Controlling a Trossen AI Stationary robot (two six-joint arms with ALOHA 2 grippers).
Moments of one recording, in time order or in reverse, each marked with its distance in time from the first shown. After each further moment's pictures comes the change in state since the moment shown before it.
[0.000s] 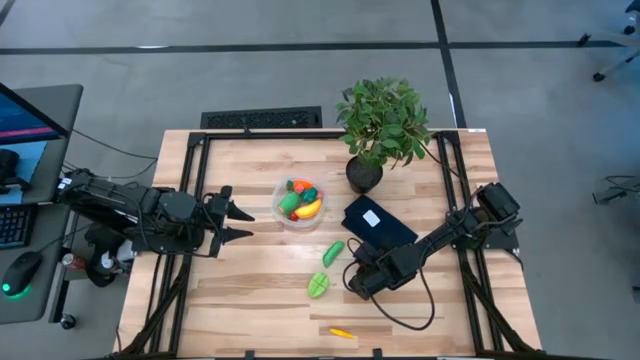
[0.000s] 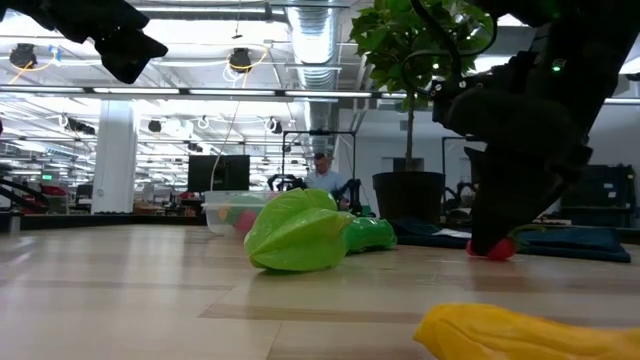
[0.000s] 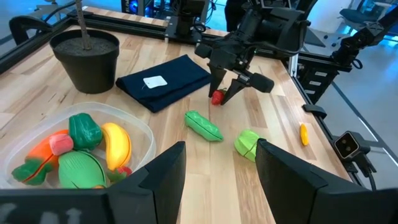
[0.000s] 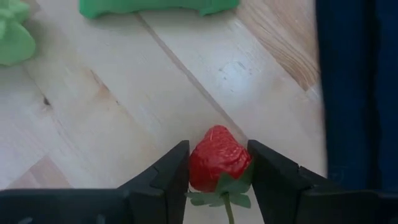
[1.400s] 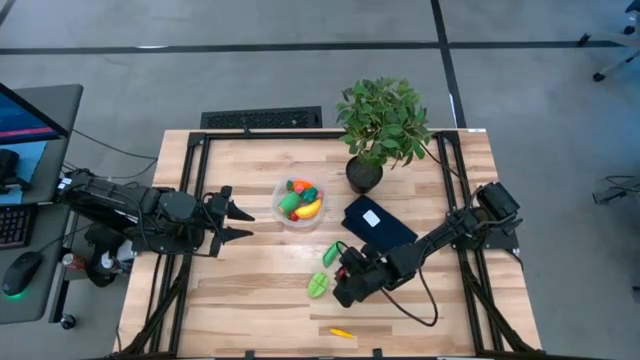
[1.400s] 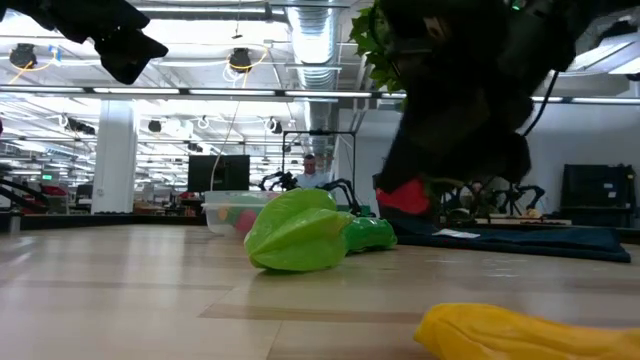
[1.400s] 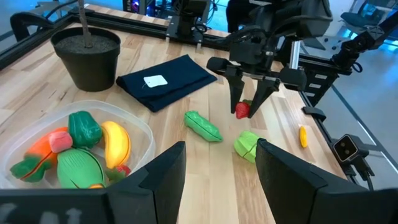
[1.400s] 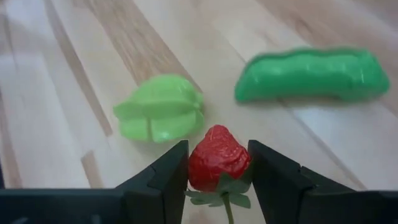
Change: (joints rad) left arm 0.000 0.000 0.000 0.000 -0.003 -0.021; right arm -0.012 0.000 0.027 0.362 0.008 -0.097
